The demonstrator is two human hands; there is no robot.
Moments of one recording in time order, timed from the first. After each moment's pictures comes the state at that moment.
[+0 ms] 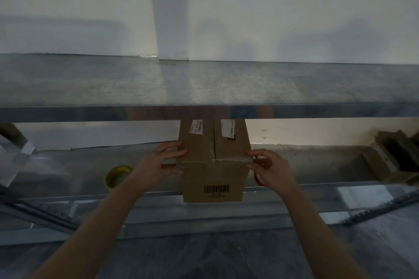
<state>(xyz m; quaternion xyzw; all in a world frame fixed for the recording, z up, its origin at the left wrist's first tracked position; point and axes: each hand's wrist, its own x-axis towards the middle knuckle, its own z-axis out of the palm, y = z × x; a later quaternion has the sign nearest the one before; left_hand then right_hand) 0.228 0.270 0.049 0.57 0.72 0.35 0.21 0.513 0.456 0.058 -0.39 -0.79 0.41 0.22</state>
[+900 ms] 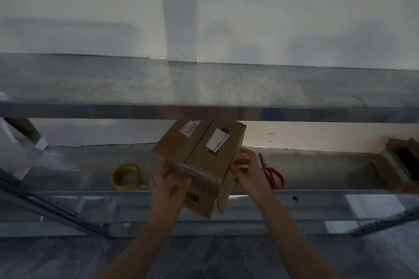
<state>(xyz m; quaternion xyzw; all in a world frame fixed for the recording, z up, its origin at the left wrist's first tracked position) 0.324 0.238 0.022 0.26 0.75 0.59 0.17 0.460 0.424 0.030 -0.43 -0.69 0.54 0.21</state>
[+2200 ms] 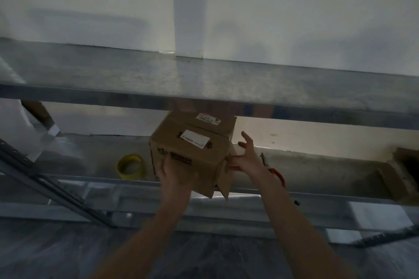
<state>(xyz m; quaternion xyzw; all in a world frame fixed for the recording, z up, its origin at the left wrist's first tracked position) 0.348 0.261 0.043 0.20 0.79 0.55 0.16 0.436 0.462 0.031 -0.39 -0.66 0.63 0.15</state>
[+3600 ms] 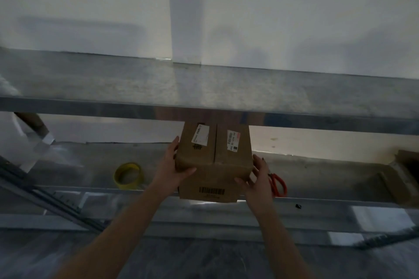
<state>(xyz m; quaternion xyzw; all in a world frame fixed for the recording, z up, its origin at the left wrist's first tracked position) 0.272 0.278 0.039 0.34 0.74 0.51 0.28 0.483 0.418 0.013 -0.37 -0.67 0.58 0.29</state>
